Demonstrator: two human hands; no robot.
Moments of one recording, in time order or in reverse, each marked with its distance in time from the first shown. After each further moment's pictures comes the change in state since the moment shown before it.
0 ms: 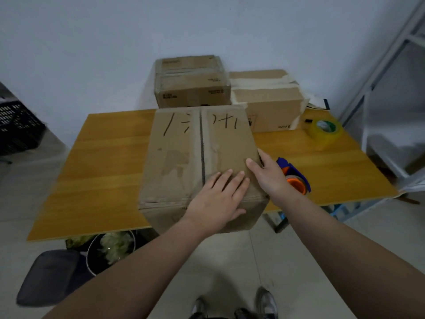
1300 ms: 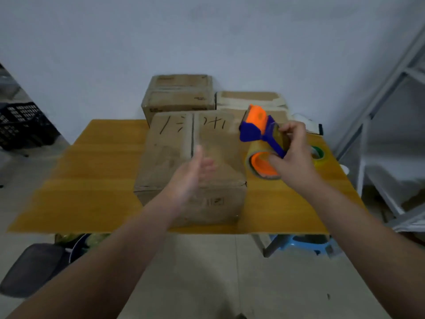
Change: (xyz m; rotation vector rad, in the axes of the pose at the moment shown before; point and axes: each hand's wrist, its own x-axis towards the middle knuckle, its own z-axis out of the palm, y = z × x) left_hand 0.094 0.013 -0.063 -1.671 -0.029 -0.989; right_hand 0.032 -0.032 -0.157 -0.105 0.071 -0.514
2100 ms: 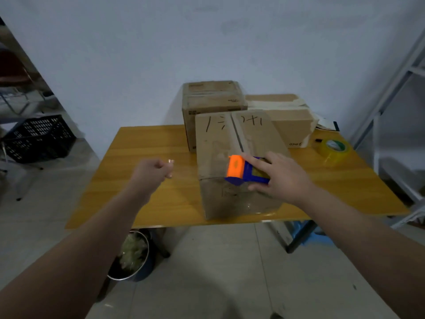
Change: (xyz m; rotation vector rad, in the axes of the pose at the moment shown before) left_hand -0.057 -0.036 -0.210 0.333 0.323 0.160; right_hand -0.065 -0.073 0.126 -0.955 -0.390 -0.315
